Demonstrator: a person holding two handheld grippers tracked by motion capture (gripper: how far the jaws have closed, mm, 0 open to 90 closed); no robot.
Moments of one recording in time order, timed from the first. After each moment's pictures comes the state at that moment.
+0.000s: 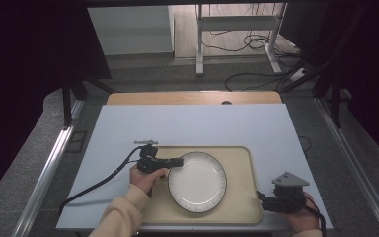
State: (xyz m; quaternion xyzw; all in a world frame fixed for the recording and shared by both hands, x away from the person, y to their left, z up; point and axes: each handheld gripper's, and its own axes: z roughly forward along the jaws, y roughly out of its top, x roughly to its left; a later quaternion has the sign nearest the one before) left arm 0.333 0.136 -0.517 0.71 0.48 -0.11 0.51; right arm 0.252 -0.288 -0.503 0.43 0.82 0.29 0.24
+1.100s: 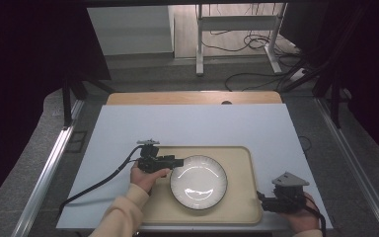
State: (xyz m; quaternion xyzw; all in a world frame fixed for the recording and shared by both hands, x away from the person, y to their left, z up) left arm 0.336 0.141 -0.515 0.72 0.48 -0.06 0.50; right arm 0.251 -0.288 -0.502 0.43 0.82 0.29 0.24
